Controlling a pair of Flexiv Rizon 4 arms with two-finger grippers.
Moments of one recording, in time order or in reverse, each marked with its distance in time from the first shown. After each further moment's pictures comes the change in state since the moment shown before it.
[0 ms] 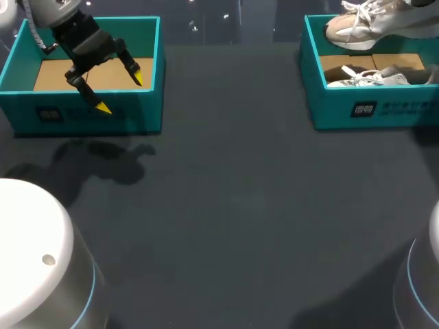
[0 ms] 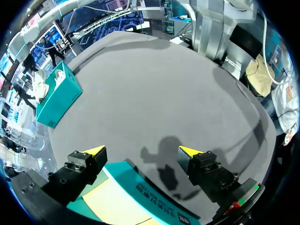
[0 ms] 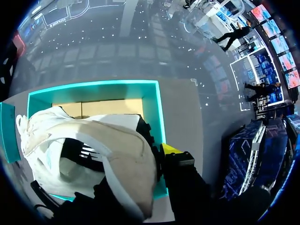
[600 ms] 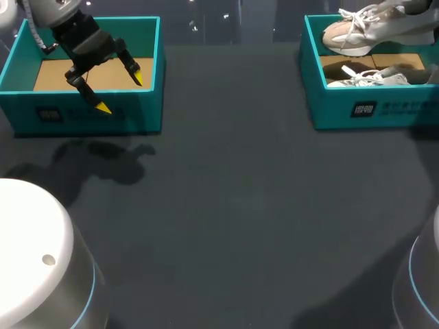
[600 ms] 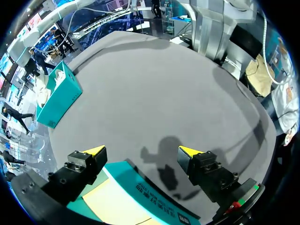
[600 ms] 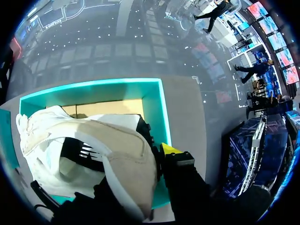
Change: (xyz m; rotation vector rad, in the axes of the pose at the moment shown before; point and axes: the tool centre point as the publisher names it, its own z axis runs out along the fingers) left arm 0.000 0.000 0.000 0.000 0.000 0.000; right arm 0.007 0.005 0.028 0.019 -0.023 0.025
